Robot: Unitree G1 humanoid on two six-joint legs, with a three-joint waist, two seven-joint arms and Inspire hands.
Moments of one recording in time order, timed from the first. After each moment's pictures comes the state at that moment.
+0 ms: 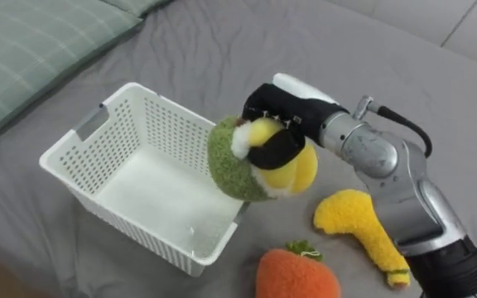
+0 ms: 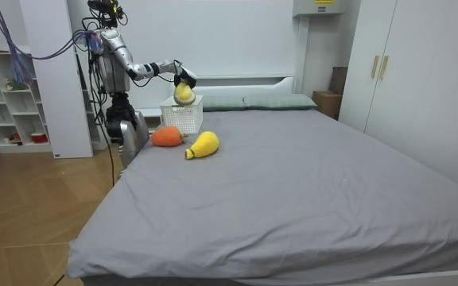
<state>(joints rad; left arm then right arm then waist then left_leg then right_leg) 0.14 0.22 0.23 0.99 0.08 0.15 0.13 -0.42 -0.32 0.36 -0.05 -0.57 0.29 0.54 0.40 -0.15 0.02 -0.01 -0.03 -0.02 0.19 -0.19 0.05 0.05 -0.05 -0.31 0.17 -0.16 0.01</state>
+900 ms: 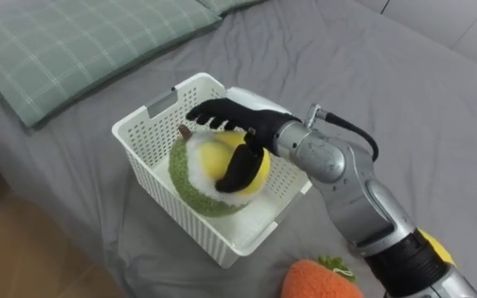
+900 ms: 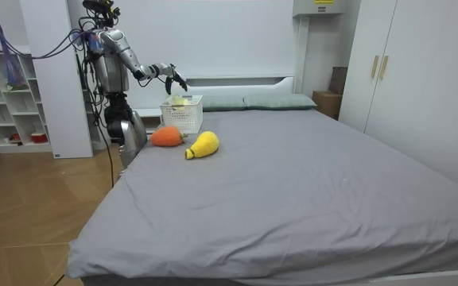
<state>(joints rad) 0.10 0.23 0.21 0.97 0.12 0.21 0.15 -0.46 -0.23 0.45 0.03 -0.54 0.31 0.47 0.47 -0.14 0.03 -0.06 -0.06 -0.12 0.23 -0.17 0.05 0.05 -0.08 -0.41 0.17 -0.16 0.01</state>
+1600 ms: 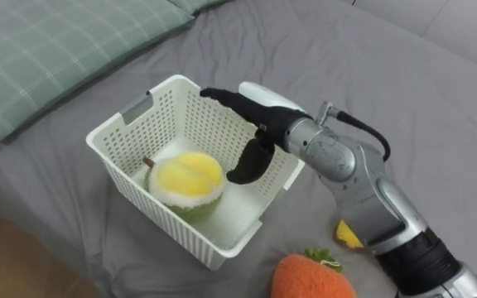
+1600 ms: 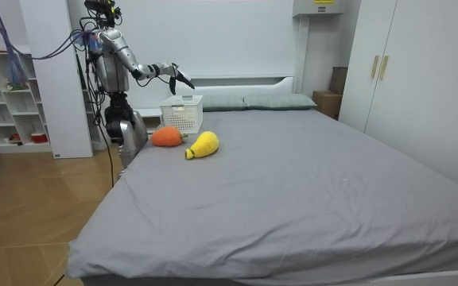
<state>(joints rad) 0.10 0.23 0.21 0.96 0.12 0.21 0.15 -0.45 -0.28 0.43 0.03 -0.52 0.29 0.45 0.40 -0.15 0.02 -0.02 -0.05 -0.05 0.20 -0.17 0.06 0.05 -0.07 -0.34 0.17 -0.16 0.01</state>
